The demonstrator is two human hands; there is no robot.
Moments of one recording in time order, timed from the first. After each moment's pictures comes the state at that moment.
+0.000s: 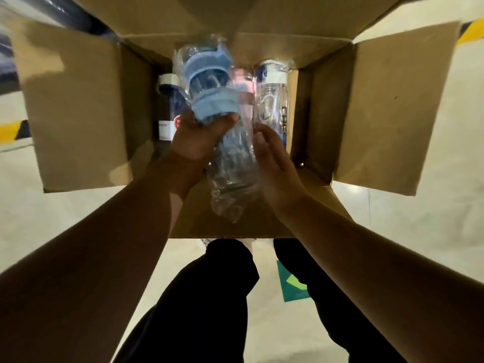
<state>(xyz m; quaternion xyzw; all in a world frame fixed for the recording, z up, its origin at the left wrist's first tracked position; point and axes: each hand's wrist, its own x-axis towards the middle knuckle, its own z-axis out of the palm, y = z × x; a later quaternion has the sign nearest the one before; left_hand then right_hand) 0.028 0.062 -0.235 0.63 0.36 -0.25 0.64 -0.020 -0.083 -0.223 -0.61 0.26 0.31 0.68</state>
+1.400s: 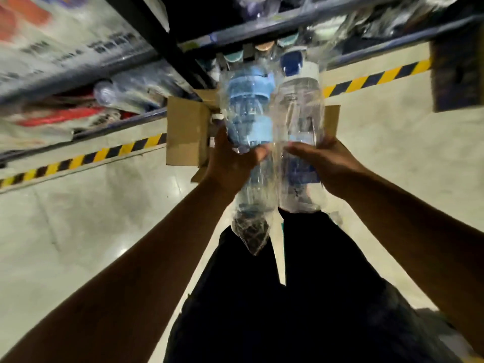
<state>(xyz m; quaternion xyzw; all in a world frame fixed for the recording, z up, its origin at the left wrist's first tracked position) -0.020 0.039 0.139 0.67 0.24 -0.20 0.67 -0.014 -0.149 0.142 -0.61 0.29 0.34 0.66</state>
